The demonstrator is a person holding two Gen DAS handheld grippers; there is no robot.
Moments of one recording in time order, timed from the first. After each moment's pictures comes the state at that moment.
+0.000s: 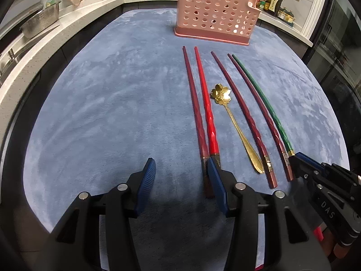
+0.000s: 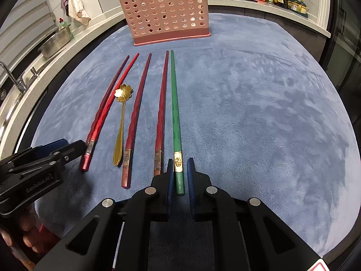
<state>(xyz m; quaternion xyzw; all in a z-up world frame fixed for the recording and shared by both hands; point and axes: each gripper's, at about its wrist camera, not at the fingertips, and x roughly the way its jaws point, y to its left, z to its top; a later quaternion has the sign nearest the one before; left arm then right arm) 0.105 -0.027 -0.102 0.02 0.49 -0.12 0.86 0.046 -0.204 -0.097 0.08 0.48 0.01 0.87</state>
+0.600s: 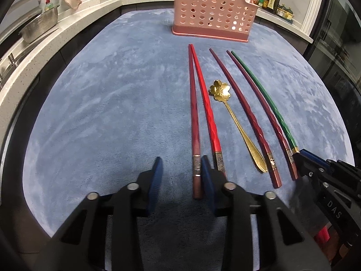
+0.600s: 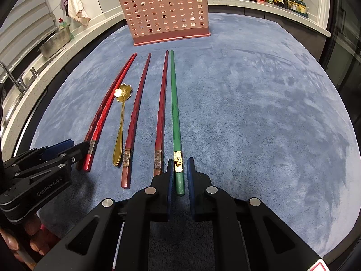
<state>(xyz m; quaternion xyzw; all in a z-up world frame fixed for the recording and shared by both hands) 0.104 -0.033 -0.109 0.03 0.48 -0.11 0.87 0.046 -0.204 -0.097 0.08 0.48 0.01 0.87</state>
